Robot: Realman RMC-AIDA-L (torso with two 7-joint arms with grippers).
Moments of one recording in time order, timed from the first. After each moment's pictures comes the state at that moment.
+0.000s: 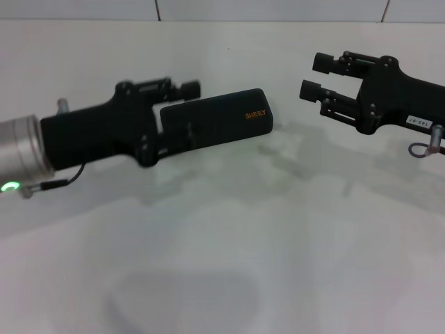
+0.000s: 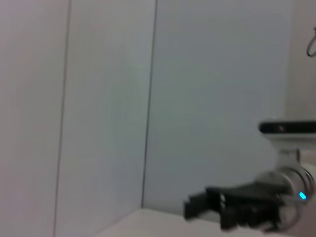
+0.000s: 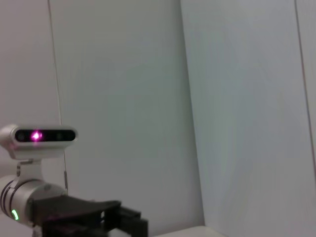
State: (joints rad) left arm -0.35 -2.08 1.02 0.80 1.49 1.60 -1.23; right arm 0.48 1.99 -1.31 -0.61 -1.13 -1.42 1.11
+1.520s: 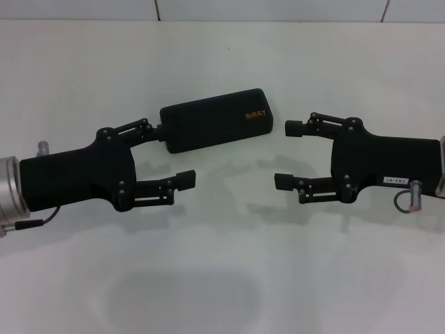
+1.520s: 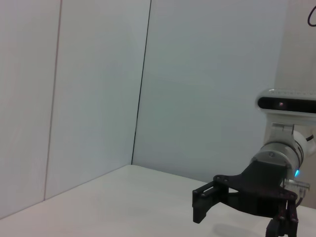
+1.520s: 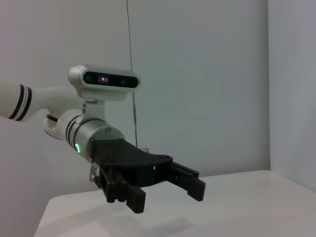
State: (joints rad) left arm -0.27 -2.06 1.00 0.81 1.59 1.66 -1.26; right arm 0.48 2.02 -1.32 -0.65 -1.37 -1.47 1.11
